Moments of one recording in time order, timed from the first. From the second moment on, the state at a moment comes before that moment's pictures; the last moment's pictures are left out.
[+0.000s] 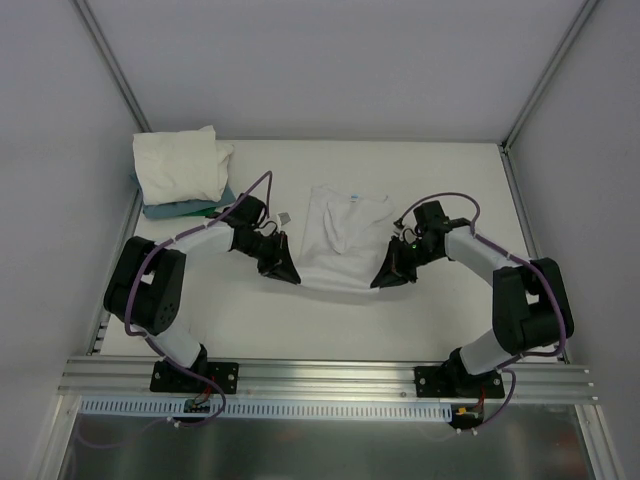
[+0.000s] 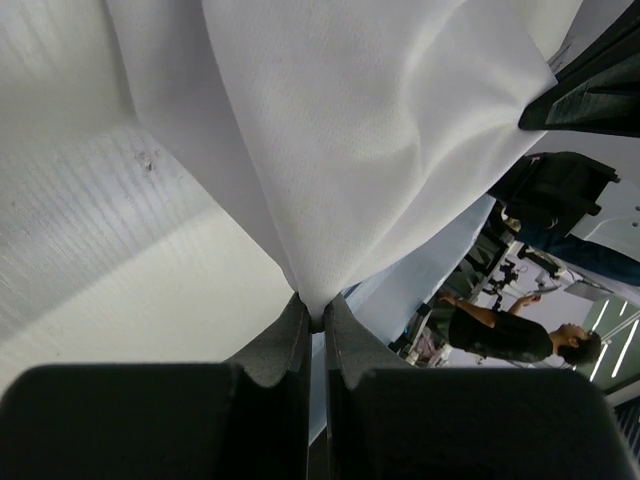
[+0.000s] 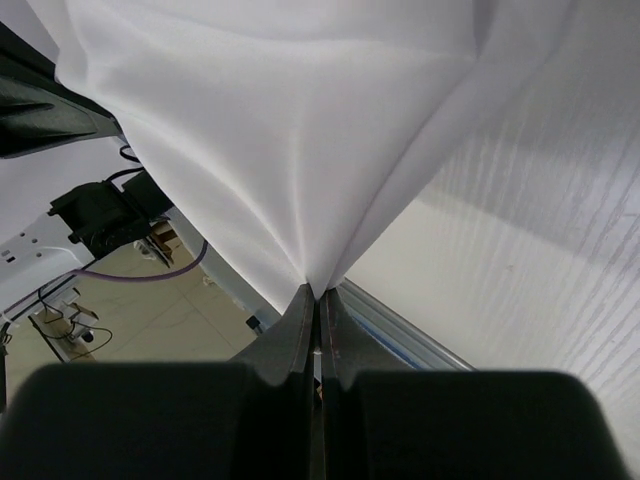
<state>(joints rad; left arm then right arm) -0.36 1.64 0.92 -0.51 0.81 -0.49 0.29 1.53 0.87 -0.69 -0.75 0.49</state>
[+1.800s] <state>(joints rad) -0.29 2.18 1.79 -0.61 0.84 -0.58 0.11 2.04 1.69 -0.86 -0.69 0.48</state>
